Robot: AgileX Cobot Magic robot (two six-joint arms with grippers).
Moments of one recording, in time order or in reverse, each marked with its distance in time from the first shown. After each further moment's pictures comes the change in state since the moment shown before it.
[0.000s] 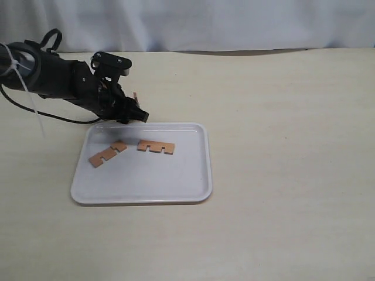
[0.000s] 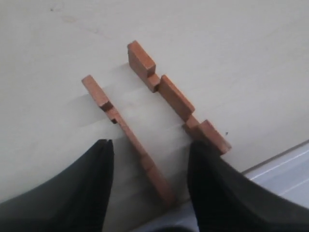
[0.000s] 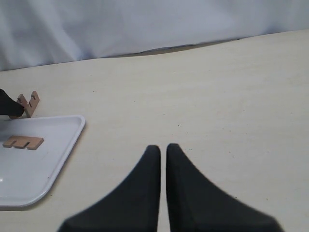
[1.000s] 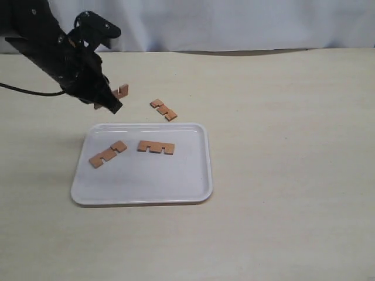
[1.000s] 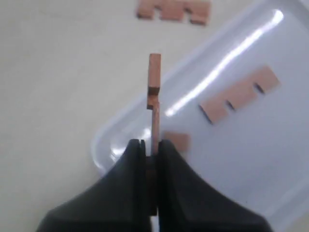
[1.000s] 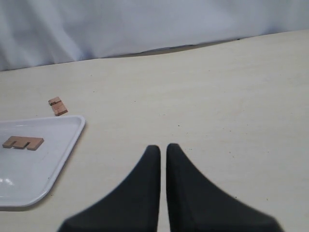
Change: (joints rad) left arm 0.000 -0.349 0.000 0.097 0.536 0.198; right arm 0.000 0.000 0.000 0.000 0.000 0.000
